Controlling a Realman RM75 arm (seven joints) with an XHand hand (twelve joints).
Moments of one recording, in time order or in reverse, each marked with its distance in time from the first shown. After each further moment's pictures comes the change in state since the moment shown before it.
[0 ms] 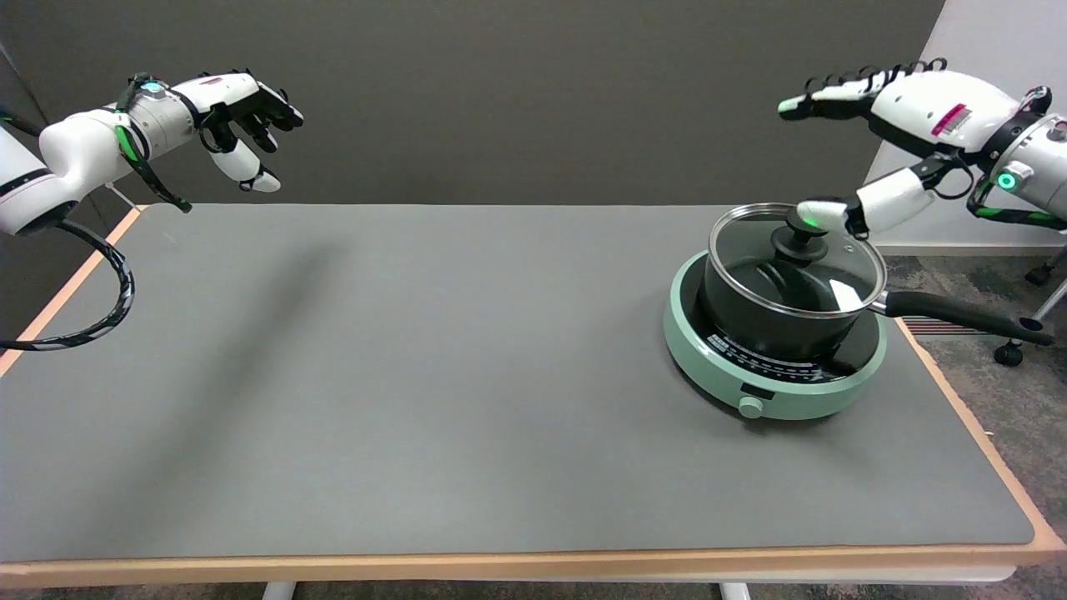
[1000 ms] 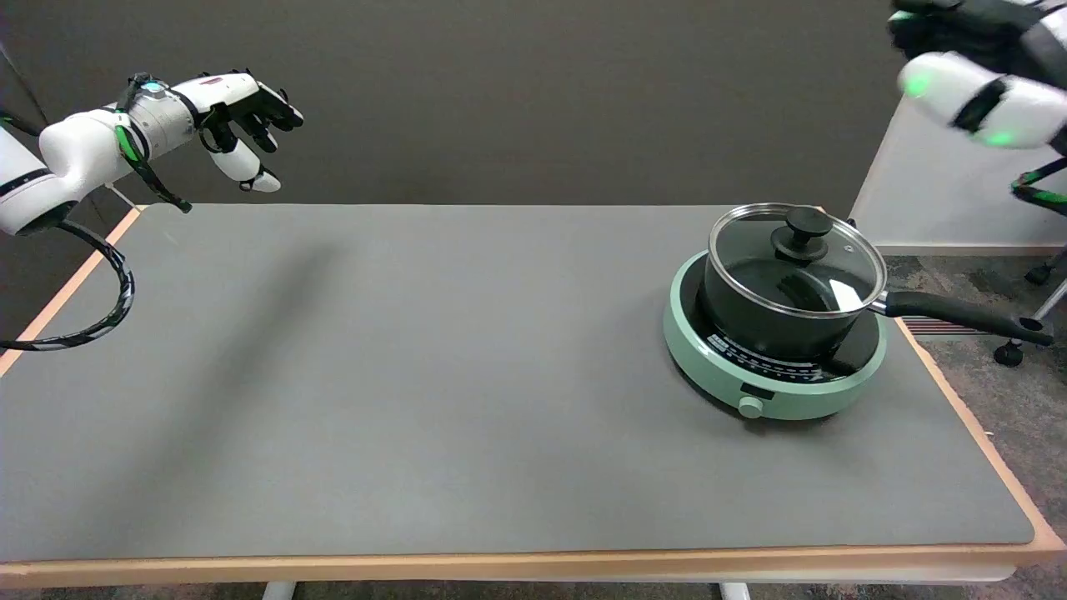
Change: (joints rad) arm 0.214 -0.365 0.105 -0.046 0.407 -0.058 0.138
